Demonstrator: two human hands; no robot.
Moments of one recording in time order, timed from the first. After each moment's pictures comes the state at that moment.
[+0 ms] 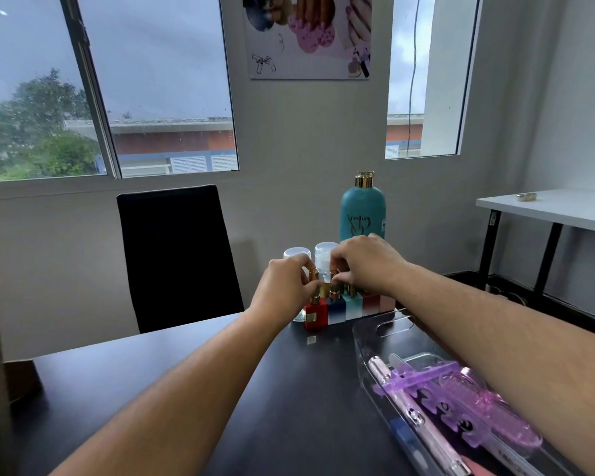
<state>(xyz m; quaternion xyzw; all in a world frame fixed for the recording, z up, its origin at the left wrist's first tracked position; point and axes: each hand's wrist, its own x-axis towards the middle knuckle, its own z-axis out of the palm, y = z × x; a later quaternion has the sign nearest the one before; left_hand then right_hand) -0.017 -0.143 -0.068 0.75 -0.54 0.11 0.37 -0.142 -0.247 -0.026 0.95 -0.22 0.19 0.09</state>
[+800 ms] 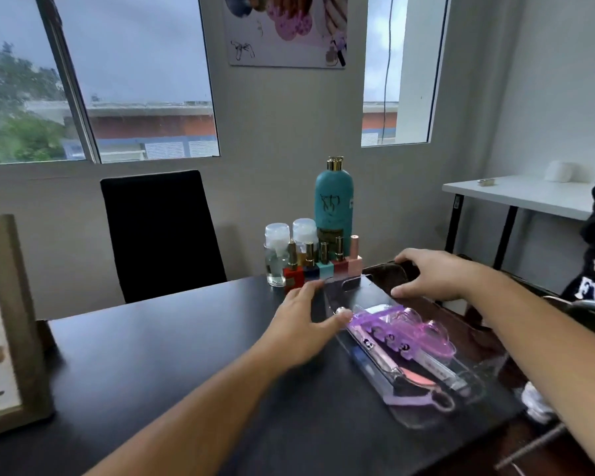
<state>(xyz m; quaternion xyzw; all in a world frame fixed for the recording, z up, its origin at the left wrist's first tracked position) -0.110 -0.066 -0.109 0.73 -0.55 -0.14 0.38 -0.294 -0.208 -0.029 0.88 -0.46 0.05 -0.14</state>
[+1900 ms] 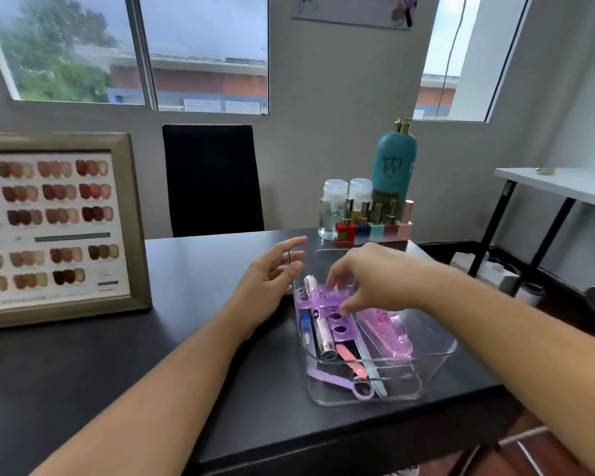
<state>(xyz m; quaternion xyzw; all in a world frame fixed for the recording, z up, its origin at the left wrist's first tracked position) -0.059 0.052 -0.120 0.60 -0.47 -0.20 0.61 -0.210 -0.046 -0.036 0.98 -0.18 -0.04 -0.05</state>
